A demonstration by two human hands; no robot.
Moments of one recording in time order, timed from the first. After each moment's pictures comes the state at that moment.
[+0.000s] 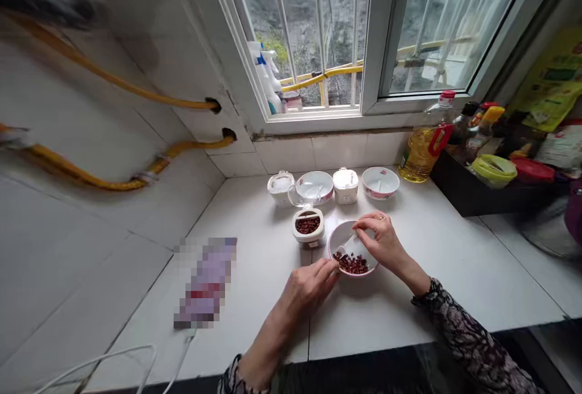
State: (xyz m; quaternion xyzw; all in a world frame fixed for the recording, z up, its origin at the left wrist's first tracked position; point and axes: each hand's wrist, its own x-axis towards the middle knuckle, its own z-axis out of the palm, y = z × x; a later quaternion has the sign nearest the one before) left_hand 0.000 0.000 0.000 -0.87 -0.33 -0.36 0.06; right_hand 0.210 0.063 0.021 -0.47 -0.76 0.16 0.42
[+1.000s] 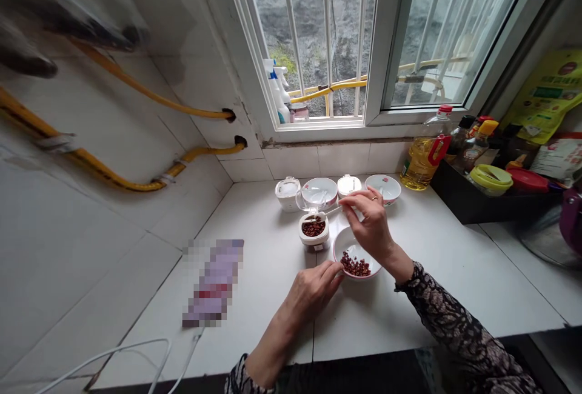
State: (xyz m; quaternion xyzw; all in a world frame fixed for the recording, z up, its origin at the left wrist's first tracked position) left_hand 0.002 0.001 0.000 -0.86 -0.33 -0.37 0.07; right_hand 0.166 0.074 0.080 -0.38 -0.76 0.01 0.52
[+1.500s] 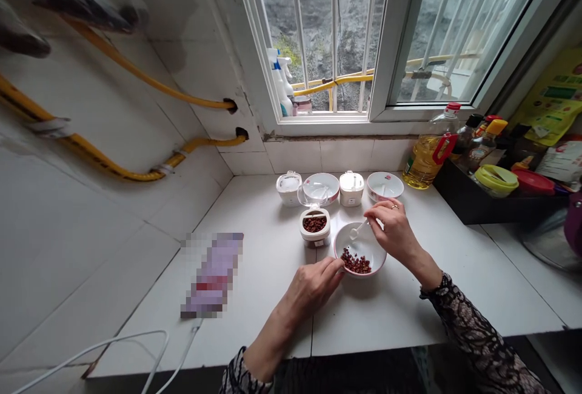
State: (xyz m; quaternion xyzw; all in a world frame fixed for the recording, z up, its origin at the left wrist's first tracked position) left_hand 0.000 0.000 0.000 -0.87 -0.33 -0.36 0.07; right_hand 0.220 0.073 0.057 -0.42 -0.82 -0.03 0.38
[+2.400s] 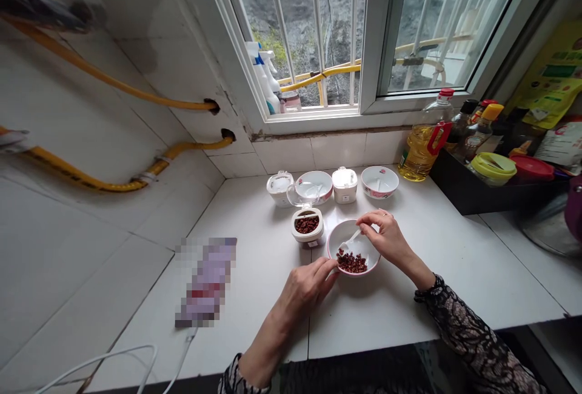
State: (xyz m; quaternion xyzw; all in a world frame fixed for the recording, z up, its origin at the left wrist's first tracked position) left_hand -0.002 0.000 -0.004 -0.87 -0.33 -0.36 0.02; right_hand 0.220 0.067 0.030 -0.49 -0.73 0.22 0.42
